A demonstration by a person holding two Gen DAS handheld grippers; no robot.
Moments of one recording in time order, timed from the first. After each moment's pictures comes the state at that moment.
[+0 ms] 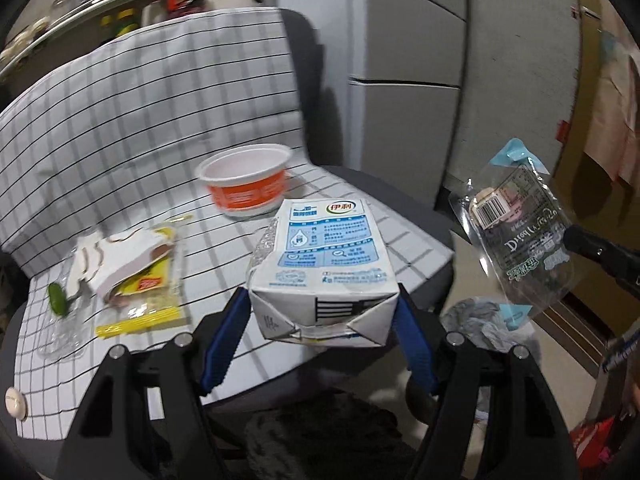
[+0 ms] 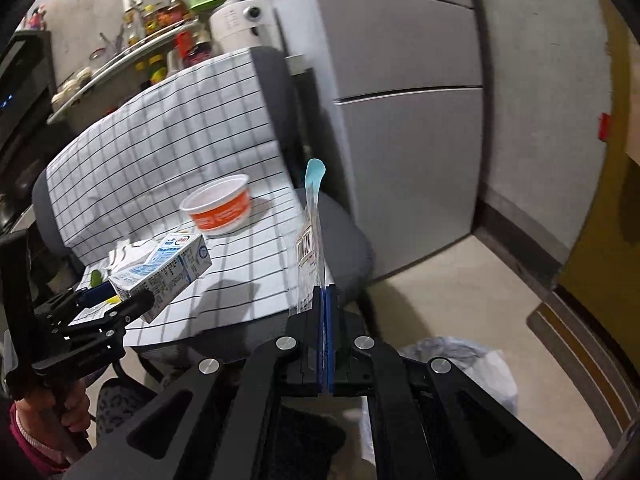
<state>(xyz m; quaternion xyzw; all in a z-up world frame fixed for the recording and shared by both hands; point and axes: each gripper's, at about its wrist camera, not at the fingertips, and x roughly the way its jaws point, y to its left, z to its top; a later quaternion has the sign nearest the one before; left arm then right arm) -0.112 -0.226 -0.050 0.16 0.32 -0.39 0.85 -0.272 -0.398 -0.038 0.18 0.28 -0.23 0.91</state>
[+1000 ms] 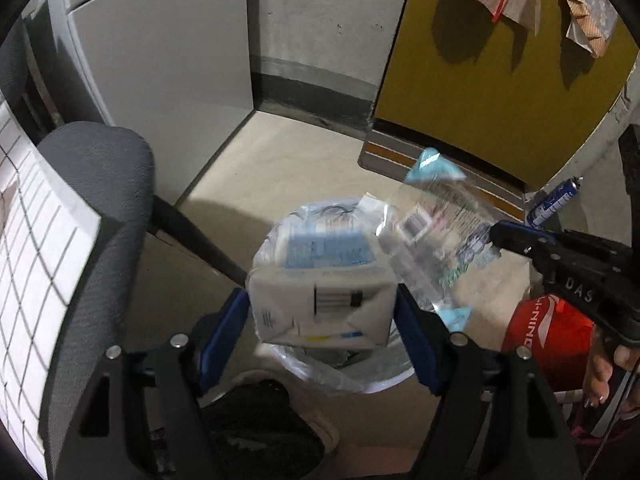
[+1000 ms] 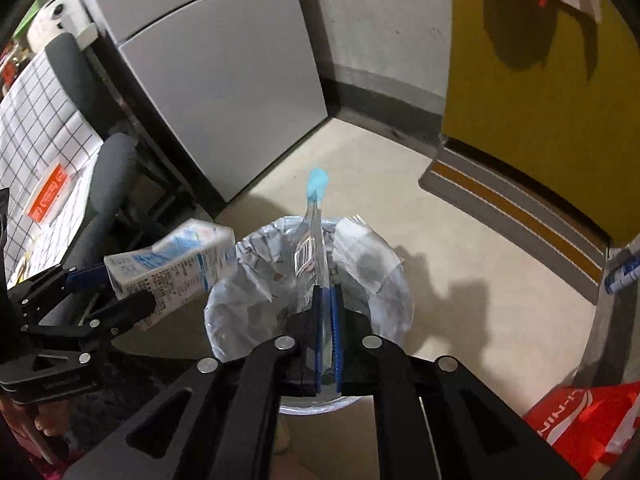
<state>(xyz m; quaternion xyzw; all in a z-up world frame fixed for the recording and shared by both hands) -0.213 -0.420 -0.160 0.31 0.42 -0.59 0.61 -0.382 -0.500 -0.168 0.33 0.39 -0.39 0.76</state>
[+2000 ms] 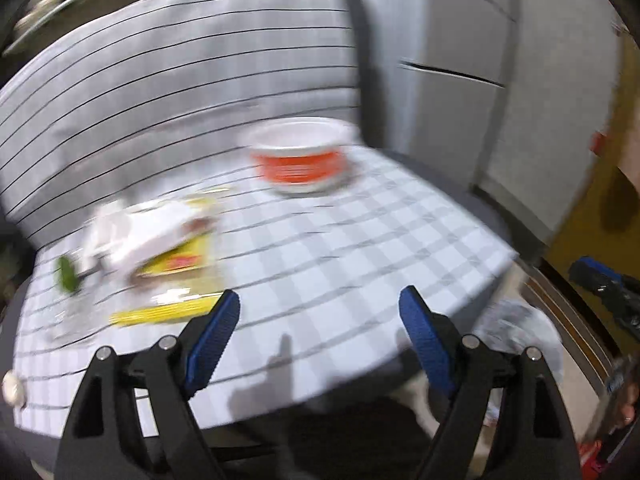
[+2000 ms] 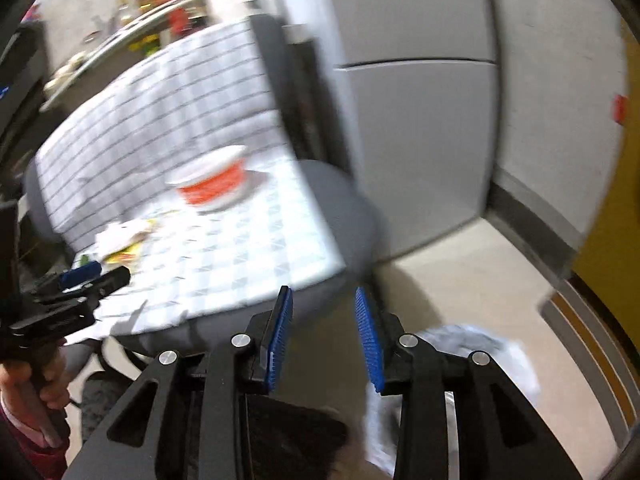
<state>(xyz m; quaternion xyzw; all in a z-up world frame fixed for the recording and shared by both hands) -0.043 -0.193 -0.067 0.14 0.37 -0.31 0.87 -0.223 -0.399 -0.082 0.19 0.31 -0.19 0.91</state>
